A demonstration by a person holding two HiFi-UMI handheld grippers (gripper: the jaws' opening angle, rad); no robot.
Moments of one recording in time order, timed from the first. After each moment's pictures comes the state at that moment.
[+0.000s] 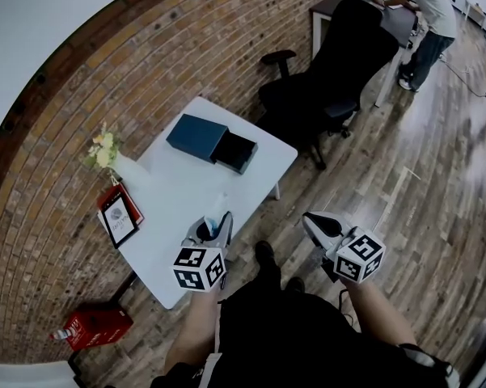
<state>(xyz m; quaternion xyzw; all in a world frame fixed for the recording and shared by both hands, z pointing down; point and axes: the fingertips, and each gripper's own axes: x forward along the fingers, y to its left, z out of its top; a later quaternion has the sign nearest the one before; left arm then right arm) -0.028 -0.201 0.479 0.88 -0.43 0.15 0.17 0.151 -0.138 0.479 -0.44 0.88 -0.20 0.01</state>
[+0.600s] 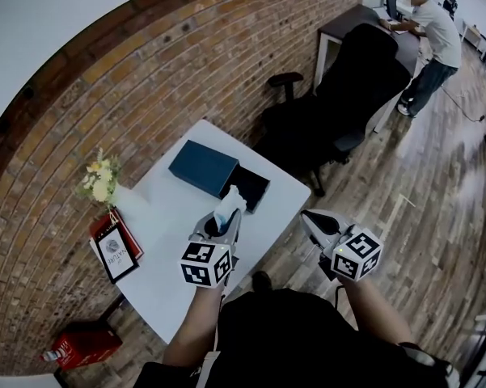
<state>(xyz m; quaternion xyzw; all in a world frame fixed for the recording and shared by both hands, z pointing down) -0.029 -0.349 0.475 0.90 -0.39 0.12 0.16 0.120 -0.291 0.461 -0.45 0.88 -0.17 -0.02</state>
